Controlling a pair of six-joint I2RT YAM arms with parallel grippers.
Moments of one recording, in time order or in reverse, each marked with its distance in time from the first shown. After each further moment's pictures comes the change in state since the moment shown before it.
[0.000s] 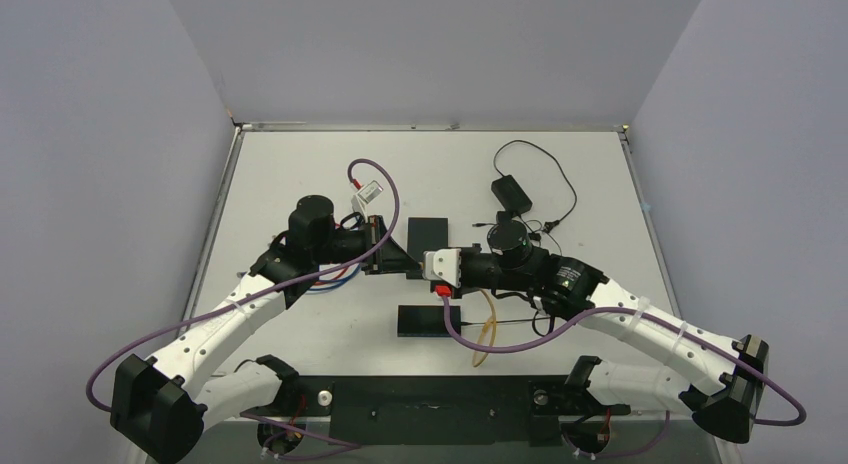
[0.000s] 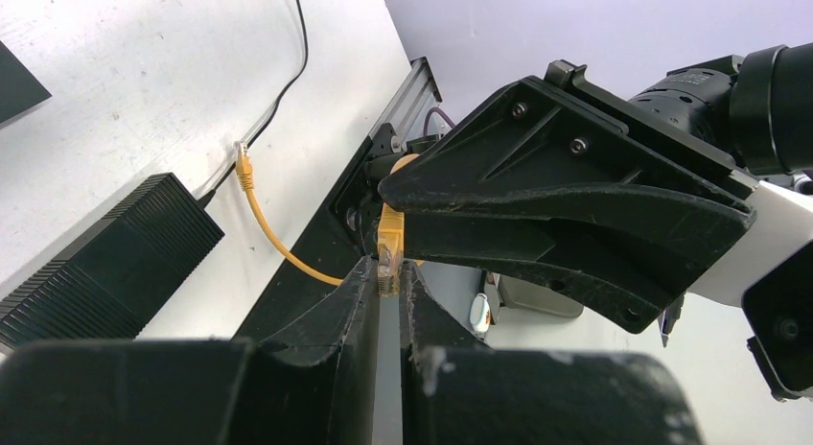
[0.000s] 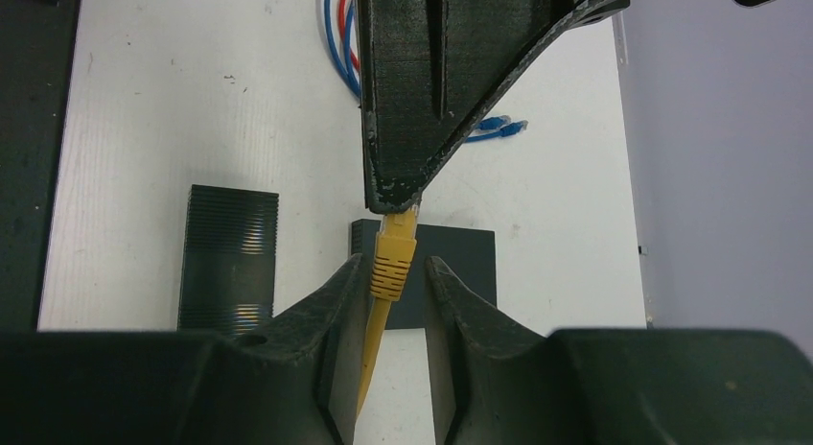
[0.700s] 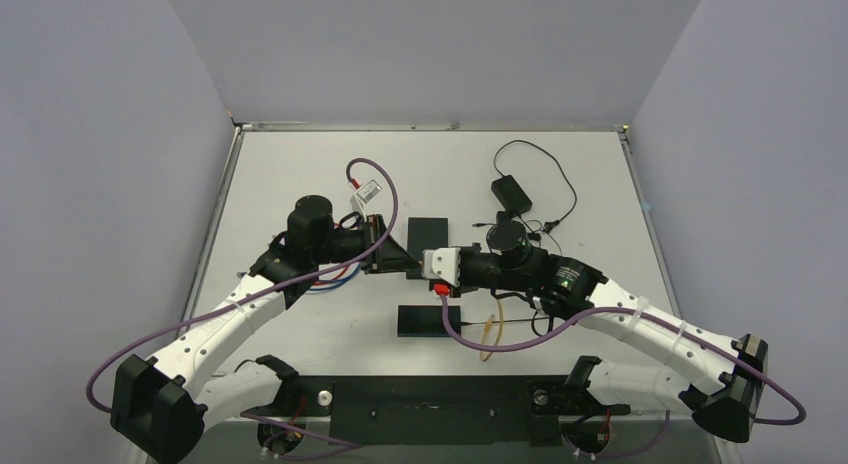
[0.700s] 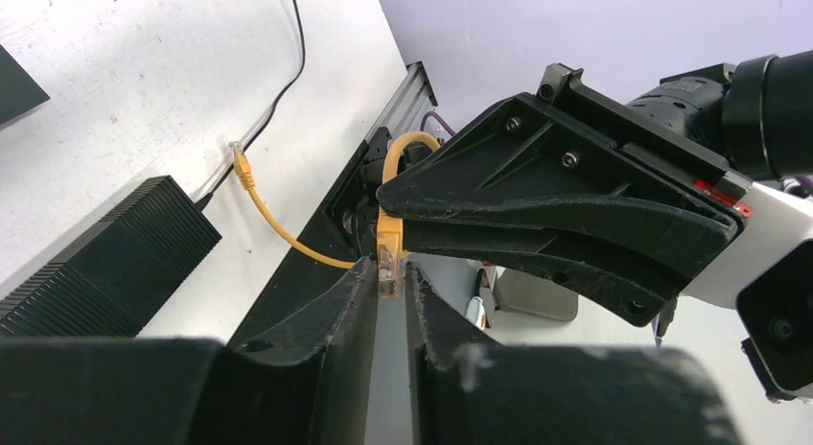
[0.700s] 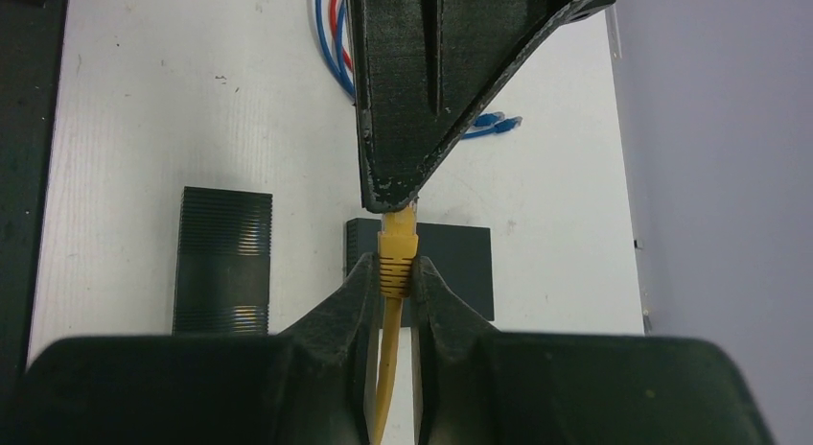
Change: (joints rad) left arm 0.005 0.000 -0.005 0.017 0.003 -0.013; right arm 0.006 0.003 0.000 0.007 0.021 0.006
